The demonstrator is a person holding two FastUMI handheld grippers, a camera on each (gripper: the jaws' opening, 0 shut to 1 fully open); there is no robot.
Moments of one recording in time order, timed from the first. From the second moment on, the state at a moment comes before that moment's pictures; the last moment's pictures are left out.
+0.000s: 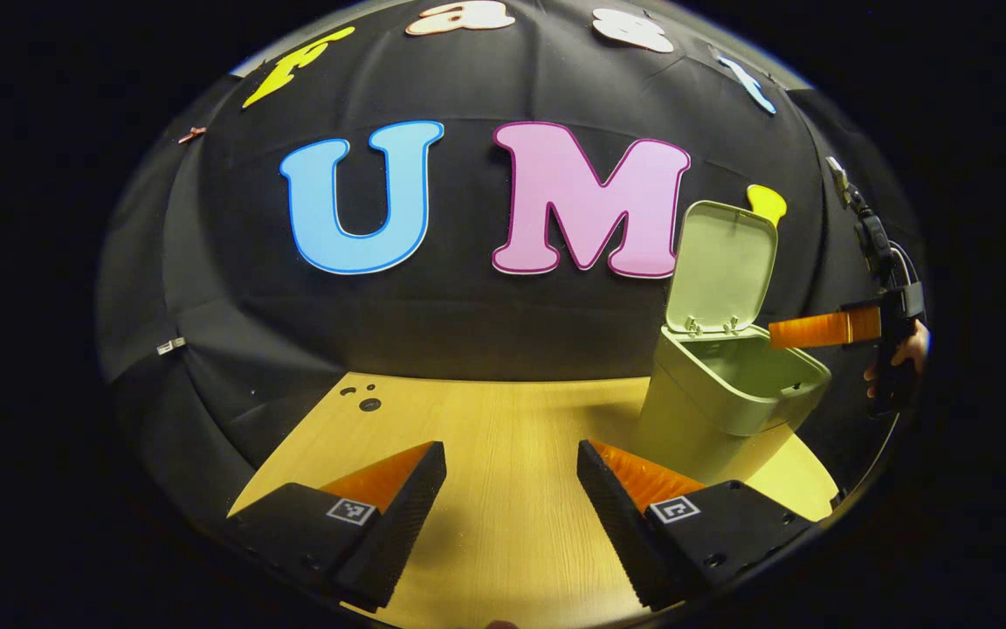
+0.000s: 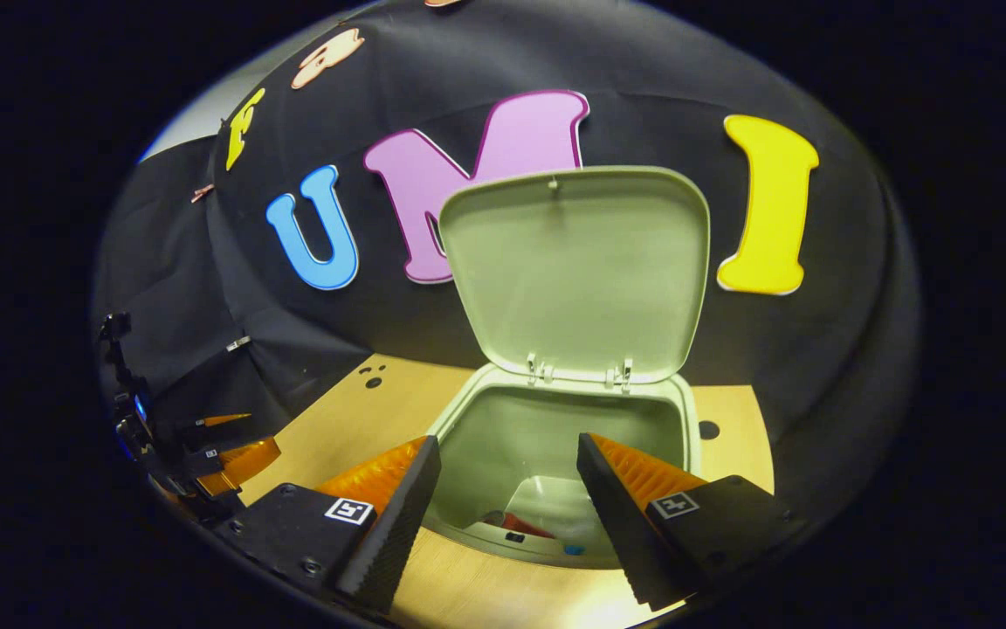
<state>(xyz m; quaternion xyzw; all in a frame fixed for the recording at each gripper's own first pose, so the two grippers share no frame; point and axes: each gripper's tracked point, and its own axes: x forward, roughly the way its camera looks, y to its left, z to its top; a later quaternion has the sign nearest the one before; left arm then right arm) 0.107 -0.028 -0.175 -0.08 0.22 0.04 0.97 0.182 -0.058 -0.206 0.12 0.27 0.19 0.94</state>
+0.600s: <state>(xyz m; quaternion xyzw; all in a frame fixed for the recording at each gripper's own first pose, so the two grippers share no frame) 0.078 -0.028 -0.155 -0.08 0.19 0.02 0.98 0.200 -0.074 -0.091 0.06 0.12 0.14 0.98</state>
